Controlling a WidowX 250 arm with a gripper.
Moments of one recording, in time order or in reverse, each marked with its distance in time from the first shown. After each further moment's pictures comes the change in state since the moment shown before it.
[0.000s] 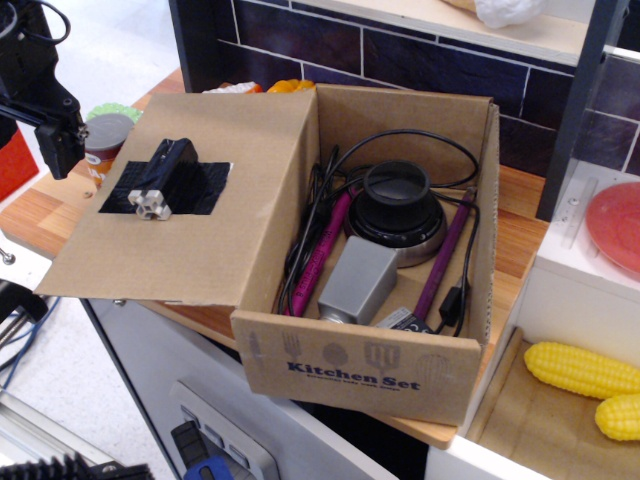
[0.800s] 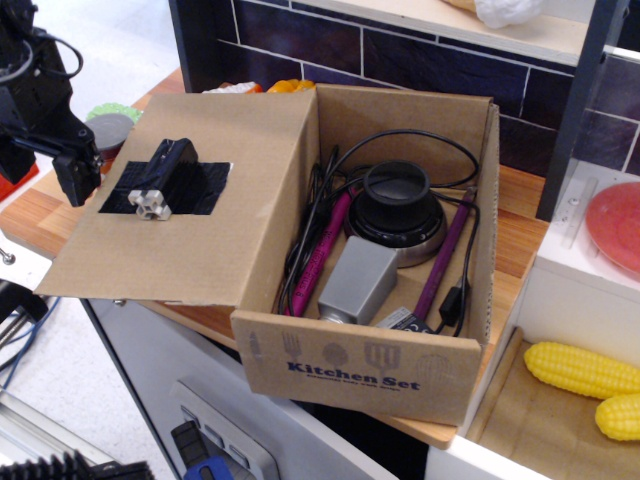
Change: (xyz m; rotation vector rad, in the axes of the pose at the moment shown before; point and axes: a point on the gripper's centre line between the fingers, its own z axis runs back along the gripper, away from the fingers) arm -0.004 -0.006 -0.028 -0.055 0.002 0.029
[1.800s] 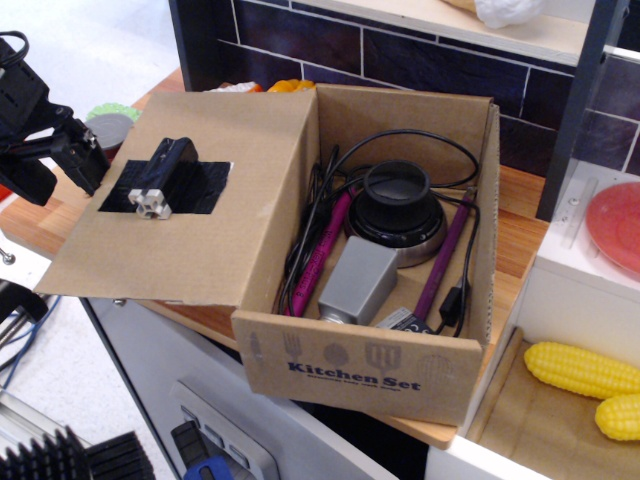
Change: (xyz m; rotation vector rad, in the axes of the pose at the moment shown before) arm 0.000 -0.018 0.004 -0.404 -0.048 0.181
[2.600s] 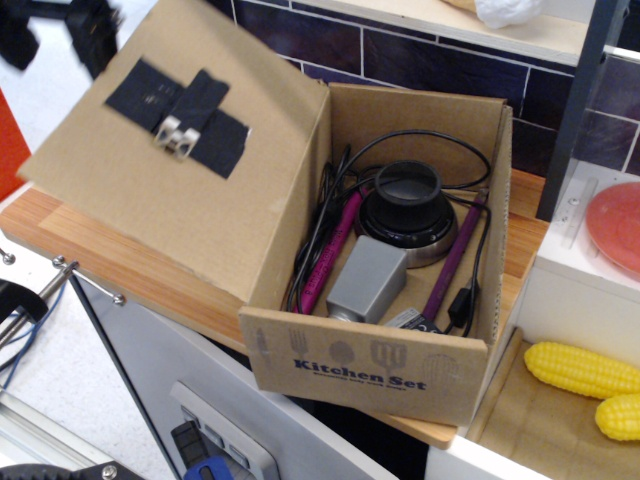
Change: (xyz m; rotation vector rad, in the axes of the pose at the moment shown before) arm 0.027 -0.080 0.084 0.341 -0.057 -0.128
